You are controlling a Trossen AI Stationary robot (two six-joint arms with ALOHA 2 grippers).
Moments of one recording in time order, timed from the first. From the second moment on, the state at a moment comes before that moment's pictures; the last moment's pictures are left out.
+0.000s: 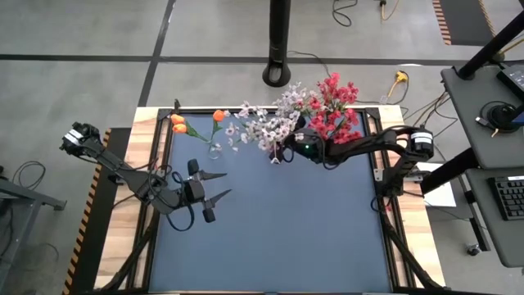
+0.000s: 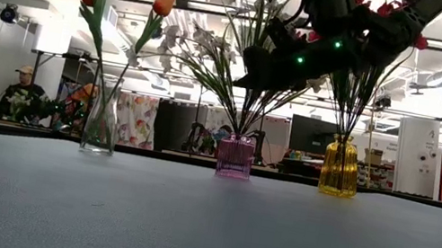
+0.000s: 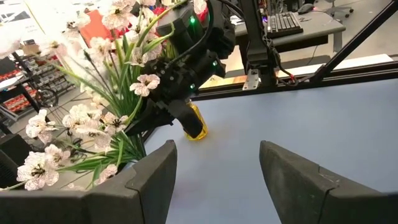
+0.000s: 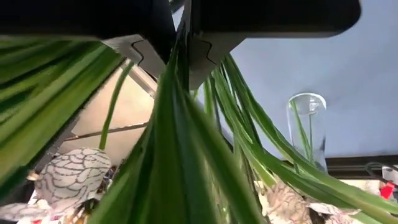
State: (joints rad) left arm -0.58 1.04 0.64 0.16 -0.96 0.05; right arm -0.23 1.68 0.86 0.57 0.42 -0.14
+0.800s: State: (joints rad) left arm -0.58 1.04 0.63 0.16 -0.96 0.05; right arm -0.23 1.66 0.86 0.53 0.42 -0.11
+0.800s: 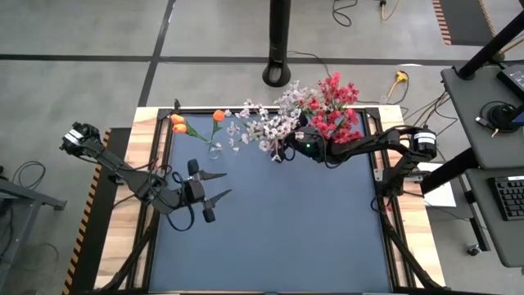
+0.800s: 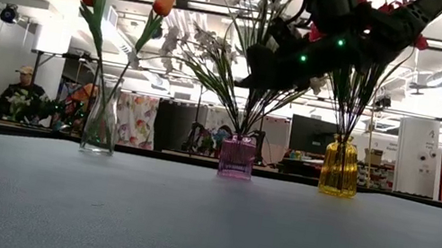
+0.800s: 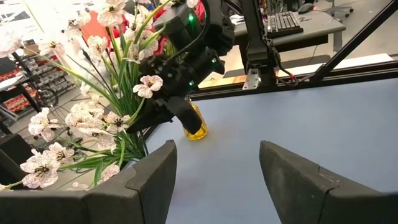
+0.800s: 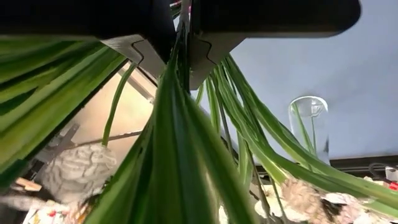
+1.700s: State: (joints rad) left arm -0.58 1.04 0.63 0.16 -0.96 0.05; right arm -0.25 1.73 0.86 0.51 0.39 -0.10
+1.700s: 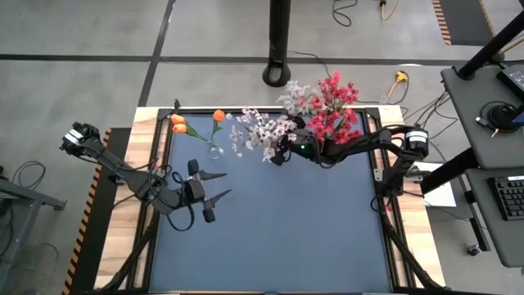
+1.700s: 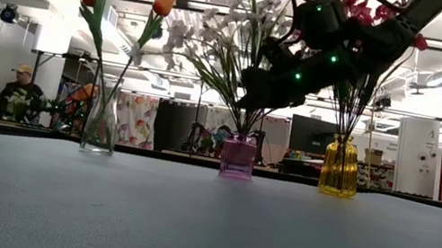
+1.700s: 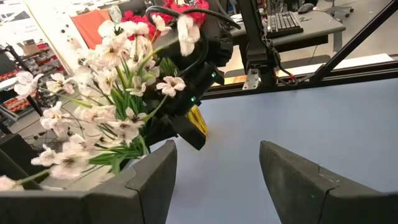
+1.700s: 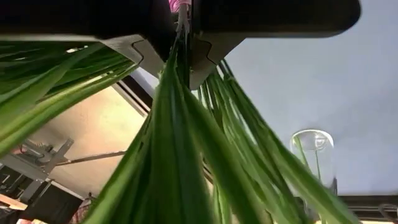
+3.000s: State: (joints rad) left arm -0.58 1.04 0.63 0.15 -0.96 0.05; right arm -0.18 1.70 0.91 0.42 0.43 -0.09
